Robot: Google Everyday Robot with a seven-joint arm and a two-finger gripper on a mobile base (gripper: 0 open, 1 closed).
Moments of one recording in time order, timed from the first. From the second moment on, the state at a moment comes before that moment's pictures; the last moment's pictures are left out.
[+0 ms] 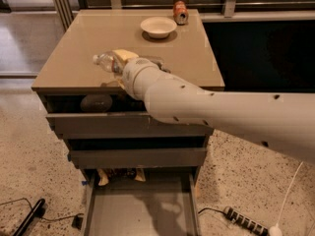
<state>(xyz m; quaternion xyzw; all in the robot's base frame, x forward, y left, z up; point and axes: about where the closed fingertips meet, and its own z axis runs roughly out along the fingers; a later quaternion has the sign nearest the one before) 0.639 0.096 0.884 -0.66 0.41 -0.25 0.58</state>
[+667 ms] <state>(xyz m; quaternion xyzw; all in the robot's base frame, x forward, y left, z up) 0.706 0.155 0.881 -0.68 0.41 -0.22 0.57</state>
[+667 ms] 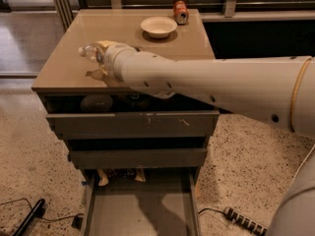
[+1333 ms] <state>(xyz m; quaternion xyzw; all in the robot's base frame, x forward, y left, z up) 0.701 0.168 0.865 -0.68 0.41 -0.20 0.57</state>
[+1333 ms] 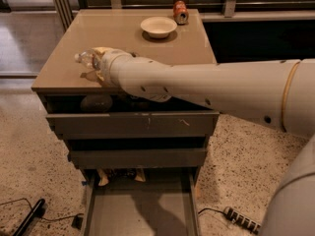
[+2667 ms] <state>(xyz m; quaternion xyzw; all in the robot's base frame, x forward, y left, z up) 0.693 0.184 0.829 -0.69 0.41 -0.17 0.57</state>
